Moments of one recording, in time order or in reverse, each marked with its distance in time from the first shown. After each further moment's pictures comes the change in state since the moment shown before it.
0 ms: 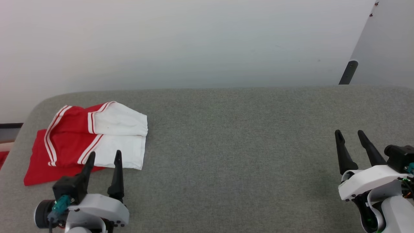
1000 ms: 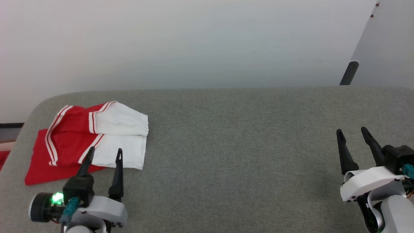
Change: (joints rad) left arm -0.008 0.010 0.007 0.009 0.197 -0.006 -0.056; right arm -0.011 -0.008 -0.014 0.020 -0.165 0.000 -0.059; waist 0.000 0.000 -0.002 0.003
